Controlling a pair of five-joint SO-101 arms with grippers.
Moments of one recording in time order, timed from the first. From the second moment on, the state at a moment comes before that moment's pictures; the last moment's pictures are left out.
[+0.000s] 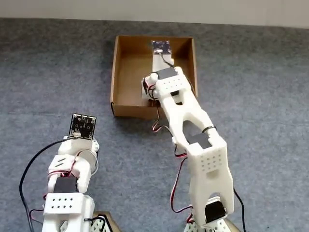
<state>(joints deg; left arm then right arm) -8.8 -79.3 96.5 31.3 -12.1 -23.4 36.4 -23.3 60.1 -13.4</state>
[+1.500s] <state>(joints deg) -8.8 -79.3 96.5 31.3 -12.1 -18.8 -3.0 -34.8 99.4 -13.7</state>
